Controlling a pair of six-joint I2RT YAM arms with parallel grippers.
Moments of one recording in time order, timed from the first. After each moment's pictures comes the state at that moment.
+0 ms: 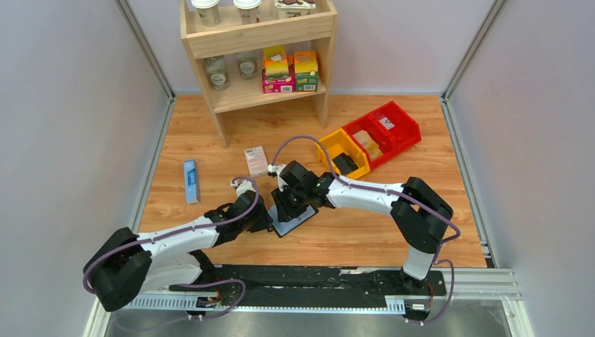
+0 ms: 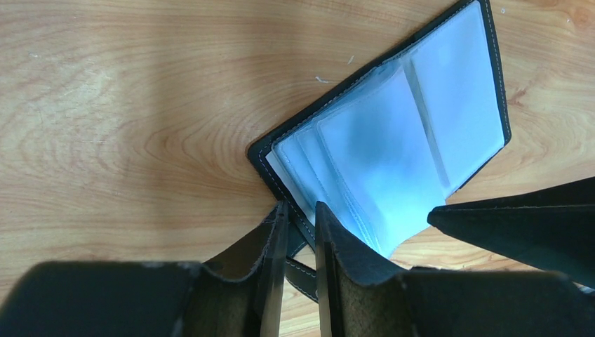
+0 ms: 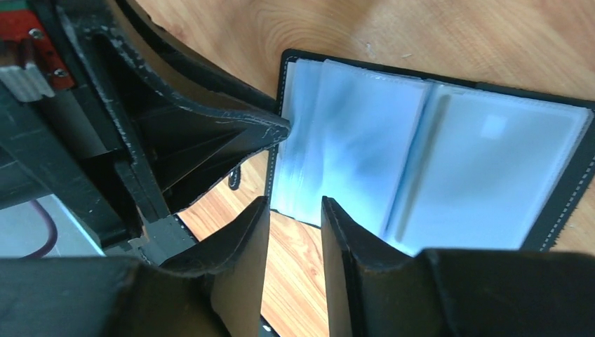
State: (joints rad) left arm -0.80 1.10 0.36 -0.13 -0.19 -0.96; right arm 0.99 1.78 1.17 -0.33 -0.22 0.38
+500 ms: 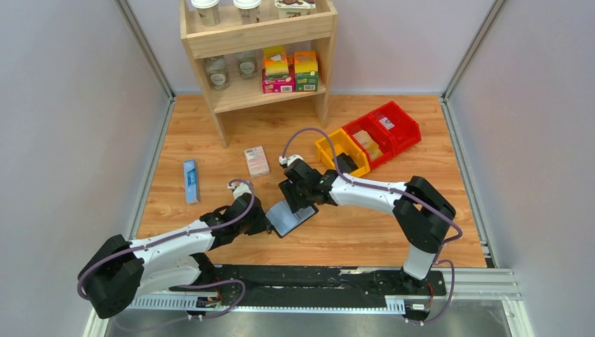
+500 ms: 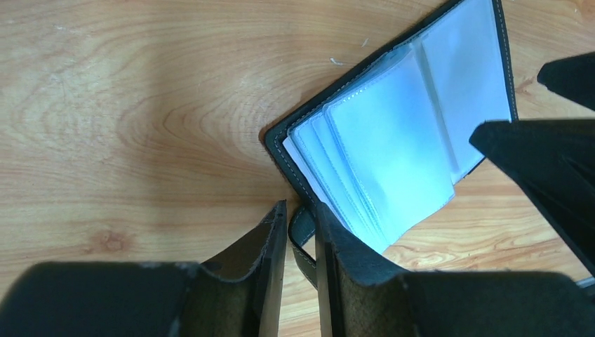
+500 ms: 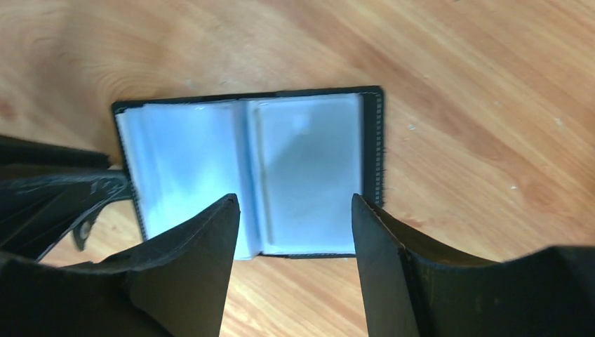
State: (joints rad) left arm -0.80 1.04 0.34 -0.17 -0.19 -0.97; right arm 0.97 1.76 1.16 -0.38 0.10 0.37
